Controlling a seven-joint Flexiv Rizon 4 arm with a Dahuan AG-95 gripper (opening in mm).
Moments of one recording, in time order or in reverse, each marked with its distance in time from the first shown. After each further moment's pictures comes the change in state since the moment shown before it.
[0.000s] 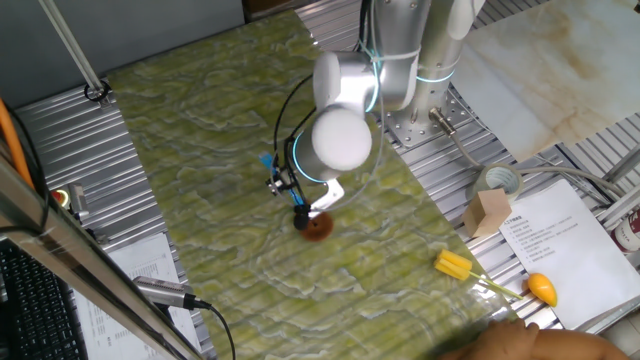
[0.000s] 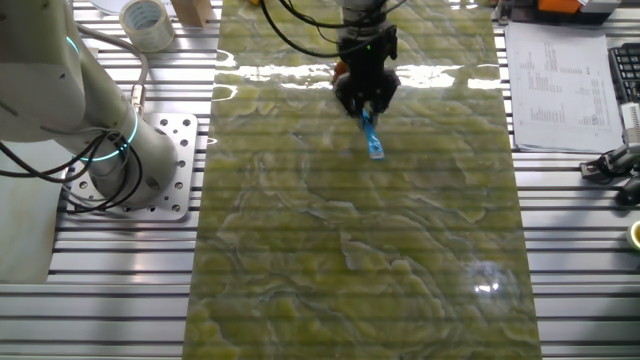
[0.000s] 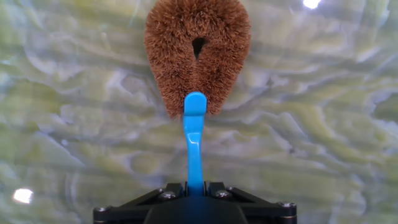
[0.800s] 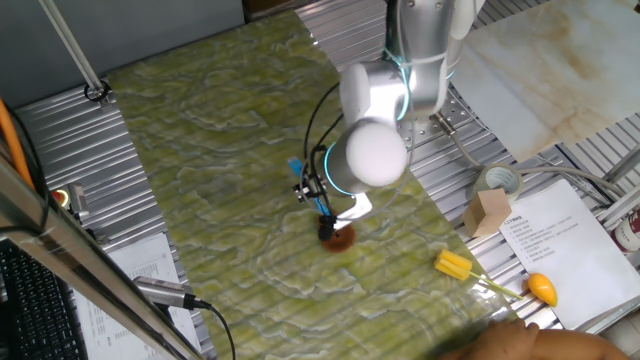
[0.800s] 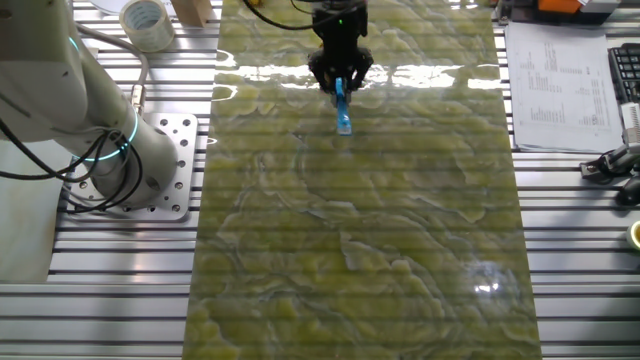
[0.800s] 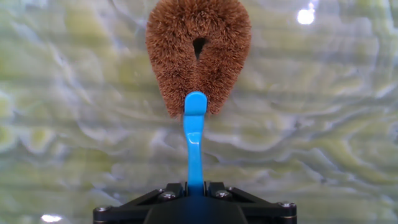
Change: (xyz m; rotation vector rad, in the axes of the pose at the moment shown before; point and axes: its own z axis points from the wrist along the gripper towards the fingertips) arm -0.047 0.037 -0.025 -0.035 0.002 0.107
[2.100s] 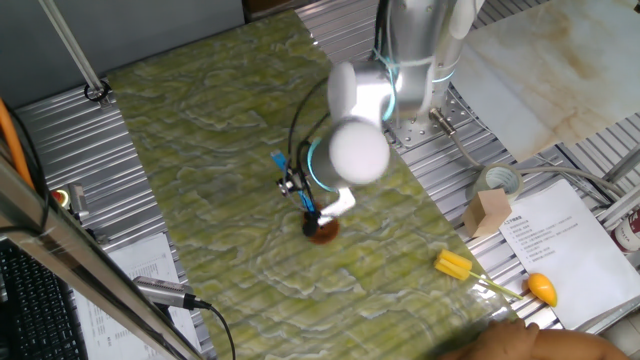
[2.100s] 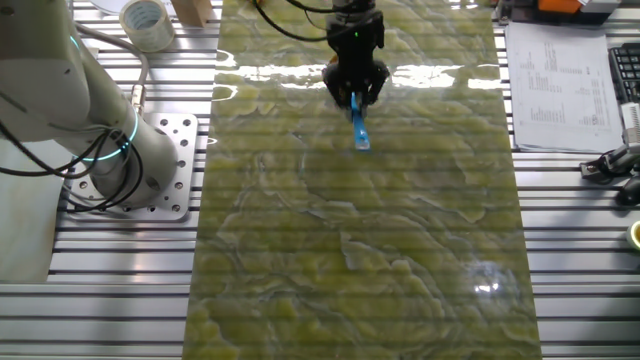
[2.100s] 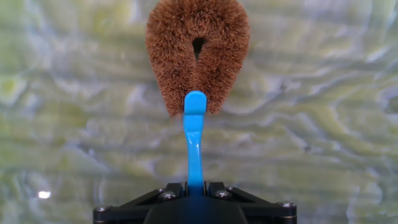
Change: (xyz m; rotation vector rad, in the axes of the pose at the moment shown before) arm 0.050 -0.027 0.016 0.023 0.041 -0.079
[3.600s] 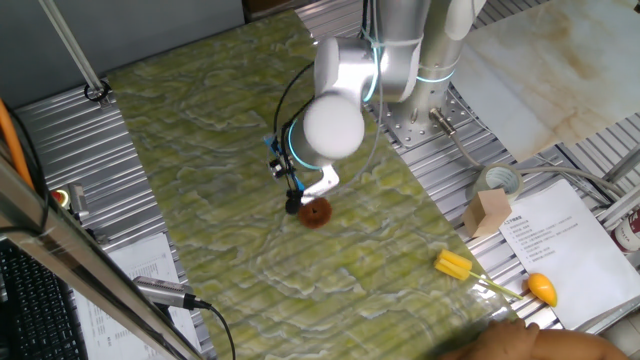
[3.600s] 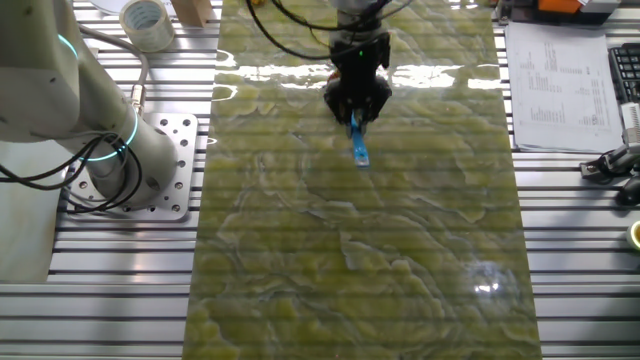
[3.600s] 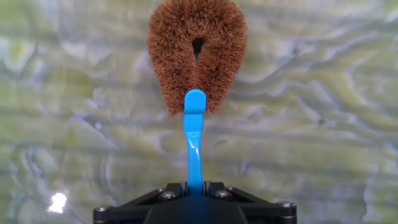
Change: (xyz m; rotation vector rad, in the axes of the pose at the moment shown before) arm 0.015 0.004 0.006 -0.051 -0.026 0.037
